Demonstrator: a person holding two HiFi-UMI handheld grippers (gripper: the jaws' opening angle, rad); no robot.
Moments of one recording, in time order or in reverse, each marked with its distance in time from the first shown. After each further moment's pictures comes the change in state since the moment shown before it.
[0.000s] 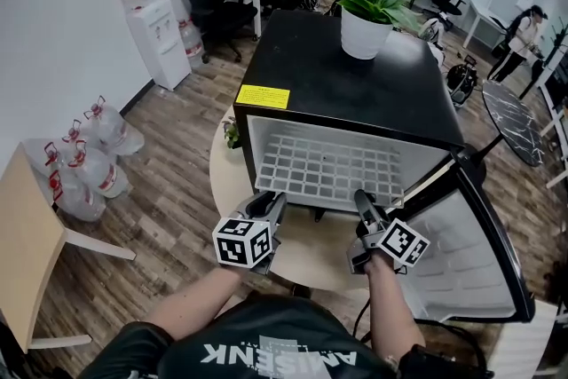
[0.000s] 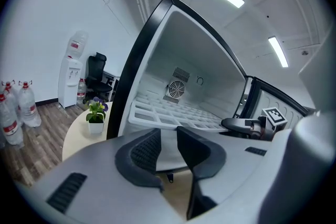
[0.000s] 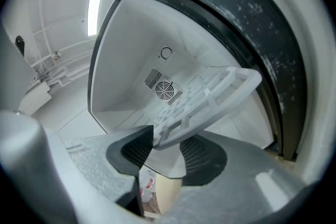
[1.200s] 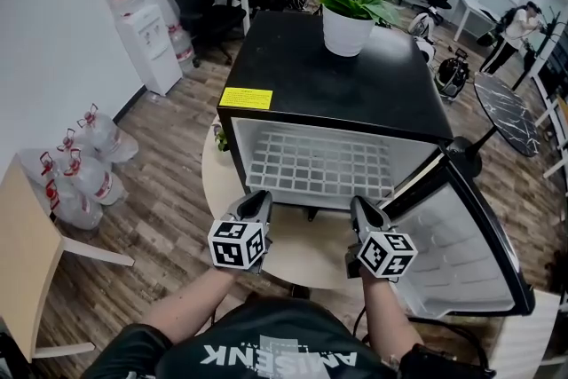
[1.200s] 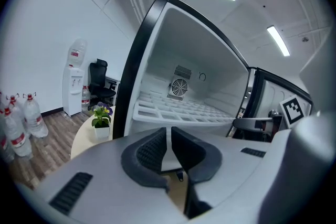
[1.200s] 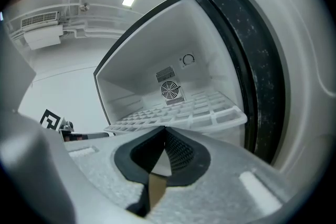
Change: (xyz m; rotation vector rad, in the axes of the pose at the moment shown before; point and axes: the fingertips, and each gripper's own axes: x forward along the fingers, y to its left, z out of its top) left arm 0.000 0.002 -0.011 0.083 0.006 0.053; right arm -0.026 0.001 -0.009 -0.477 0.009 -0.118
